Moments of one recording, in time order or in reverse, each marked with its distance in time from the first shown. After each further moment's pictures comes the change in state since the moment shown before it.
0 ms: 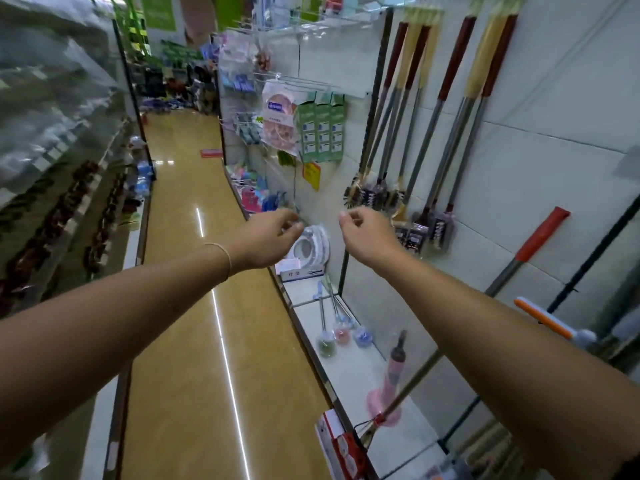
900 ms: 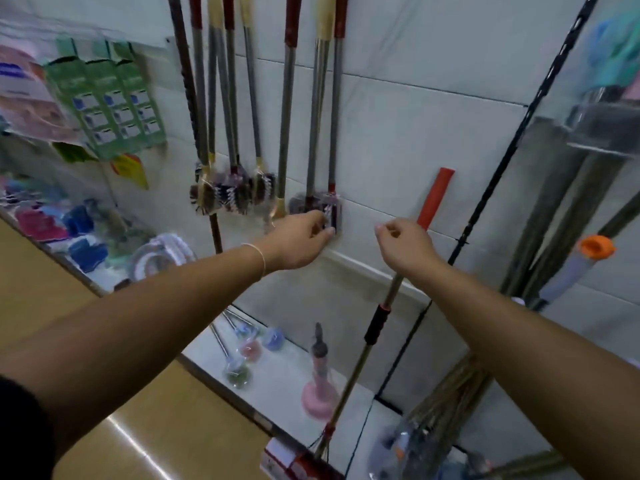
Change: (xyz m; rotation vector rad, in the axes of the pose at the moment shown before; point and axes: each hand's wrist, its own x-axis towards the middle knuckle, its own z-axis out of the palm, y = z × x) left_hand 0.277 0.088 0.182 -0.165 -0.430 0.520; right_hand 0.099 0.195 -0.098 -0.159 0.430 0.548
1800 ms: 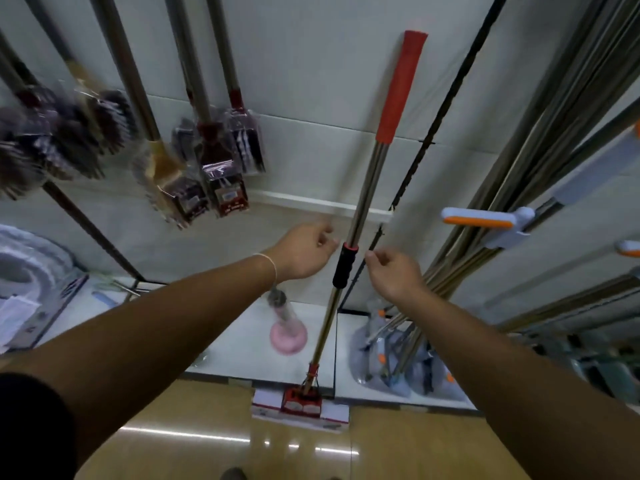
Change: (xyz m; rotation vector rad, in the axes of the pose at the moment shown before) left_hand 0.111 -0.062 0.177 -0.219 -0.524 0.149; right_hand -0.006 0.150 0.113 -0.010 0.040 0.599
